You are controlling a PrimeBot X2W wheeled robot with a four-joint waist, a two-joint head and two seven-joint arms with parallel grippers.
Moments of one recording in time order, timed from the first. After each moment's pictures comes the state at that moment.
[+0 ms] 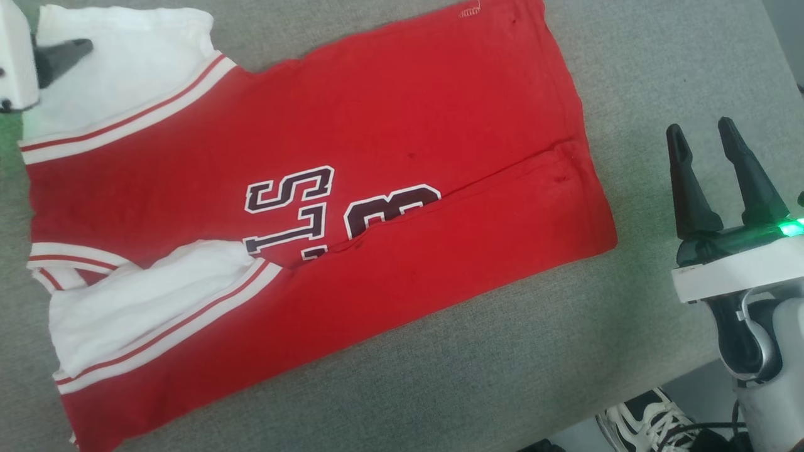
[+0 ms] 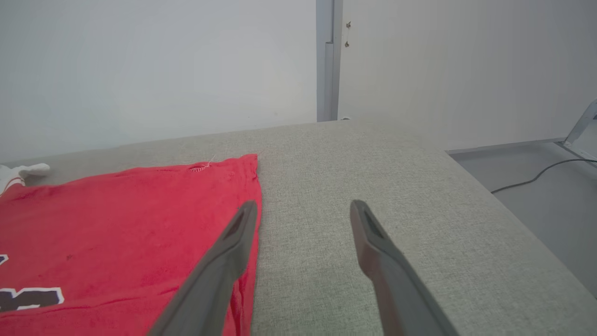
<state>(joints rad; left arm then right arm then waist) -1.37 0.78 -1.02 0.79 -1.26 -0.11 0.60 -0.34 -0.30 0.08 0.10 0.53 0.13 -0.20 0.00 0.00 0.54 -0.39</state>
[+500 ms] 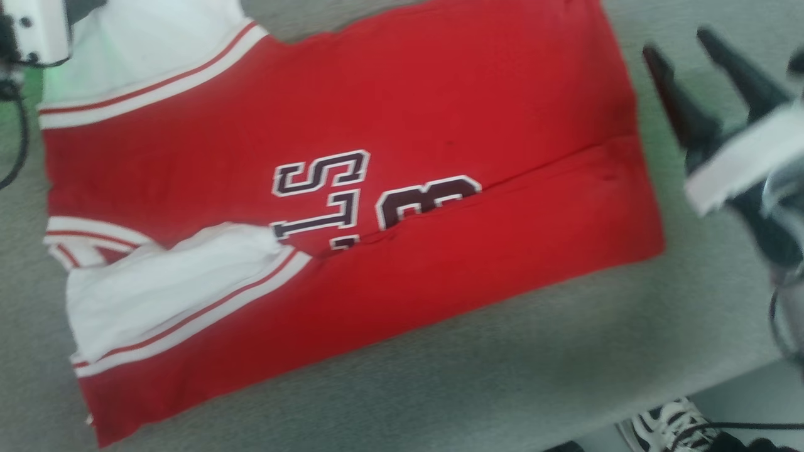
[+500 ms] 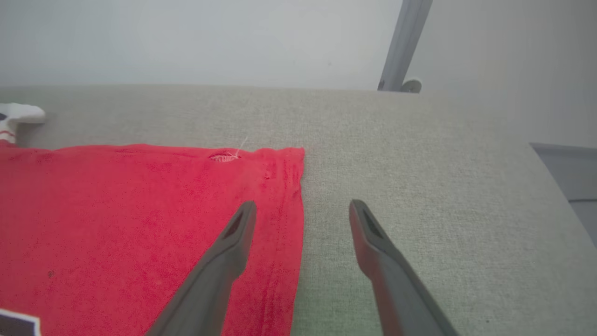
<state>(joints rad) -1.46 0.71 -1.04 0.77 -1.28 -0.13 0.66 -0.63 -0.43 0.21 0.15 0.60 0.13 0.12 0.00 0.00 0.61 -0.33</state>
